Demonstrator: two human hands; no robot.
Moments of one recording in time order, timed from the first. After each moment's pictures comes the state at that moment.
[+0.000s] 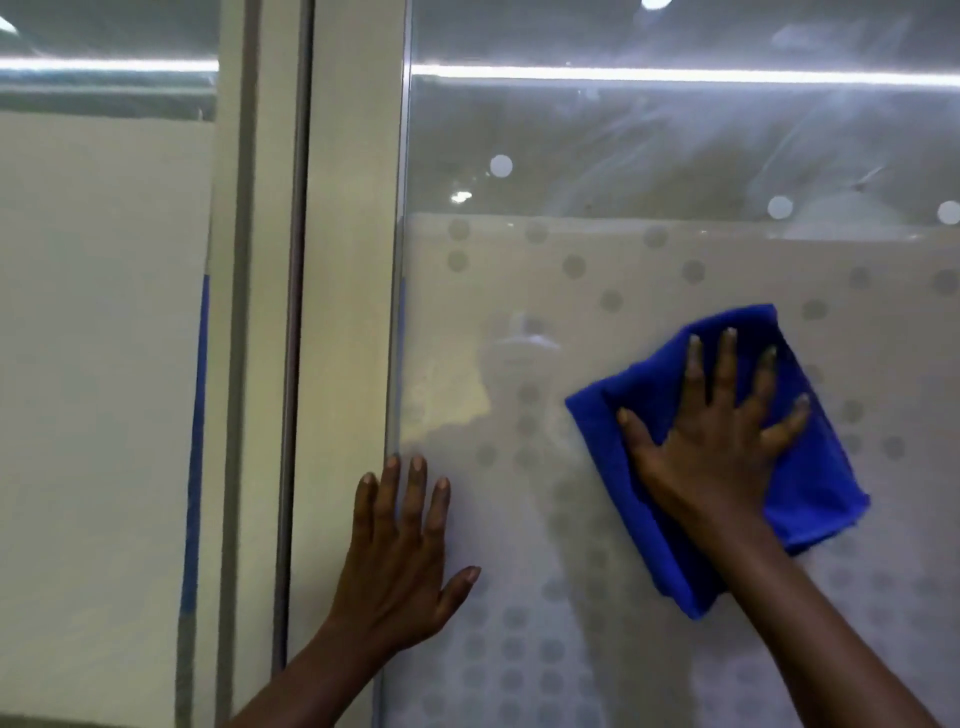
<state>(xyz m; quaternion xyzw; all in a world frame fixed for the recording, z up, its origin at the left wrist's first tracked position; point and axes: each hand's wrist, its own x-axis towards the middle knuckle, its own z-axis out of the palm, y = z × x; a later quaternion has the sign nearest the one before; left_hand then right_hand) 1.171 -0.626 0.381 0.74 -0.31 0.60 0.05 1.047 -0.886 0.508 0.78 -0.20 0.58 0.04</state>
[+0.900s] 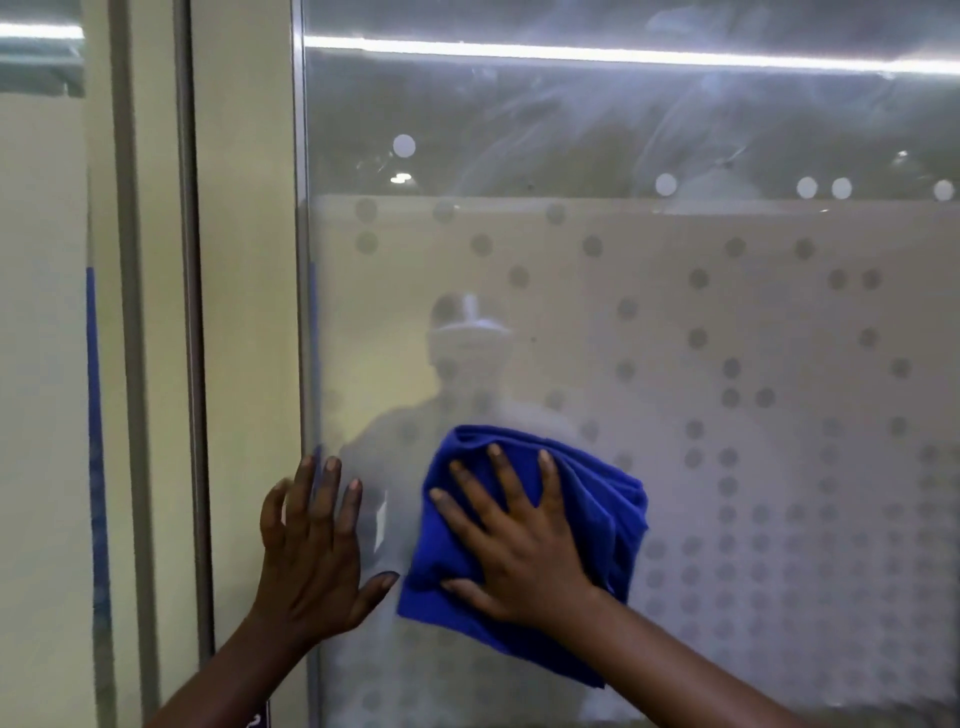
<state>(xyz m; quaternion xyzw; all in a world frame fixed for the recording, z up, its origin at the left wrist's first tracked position) 1.173 -0.621 0.370 0.70 -0.34 0.63 0.08 1.060 -0.848 0.386 0.83 0.09 0.50 0.25</state>
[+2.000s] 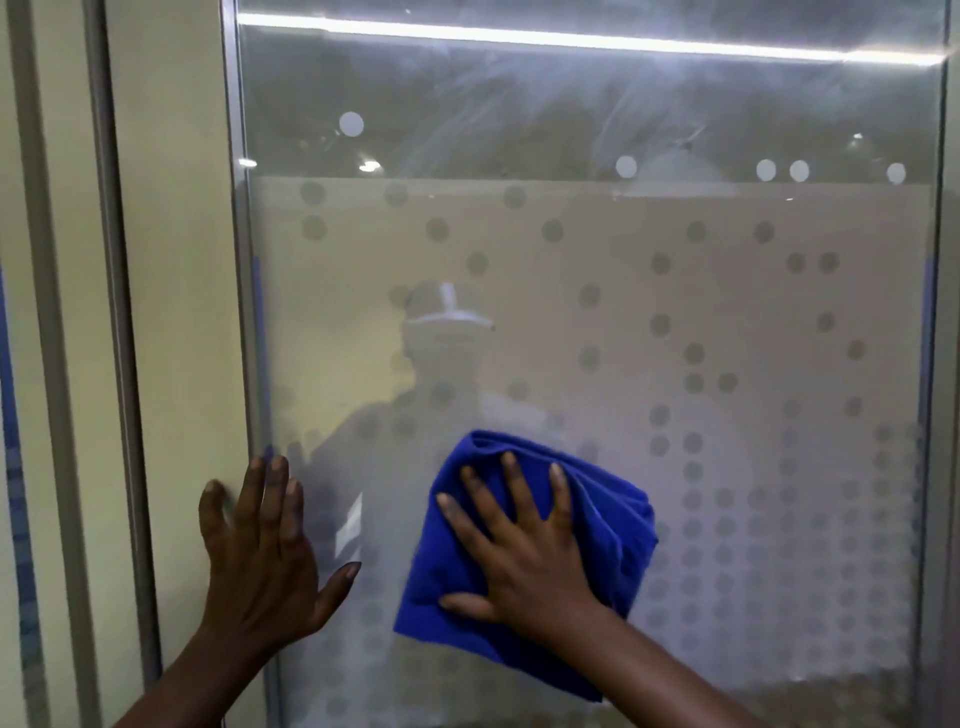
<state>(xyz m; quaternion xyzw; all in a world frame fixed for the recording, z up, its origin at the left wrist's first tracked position) 1.174 -0.624 0.371 0.66 -0.33 0.67 0.09 1.049 -0.877 0.366 0.83 0.03 0.50 0.24</state>
